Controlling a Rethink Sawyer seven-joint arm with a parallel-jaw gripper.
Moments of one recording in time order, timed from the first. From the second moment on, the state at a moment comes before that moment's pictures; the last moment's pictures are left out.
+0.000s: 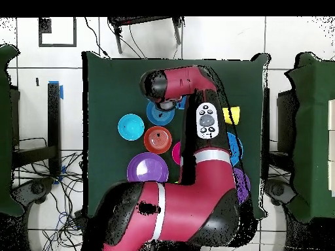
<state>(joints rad) -0.22 -0.25 0.17 0.93 -0.46 1.00 1.66</state>
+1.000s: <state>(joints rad) -0.23 -0.22 0.21 0.85 -0.47 1.00 1.66</state>
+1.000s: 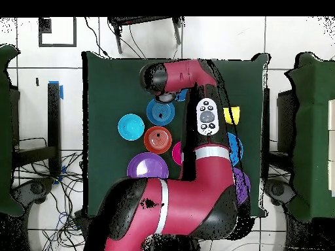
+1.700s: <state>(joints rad) -0.24 -0.21 0.23 0.82 -0.47 1.00 1.66</state>
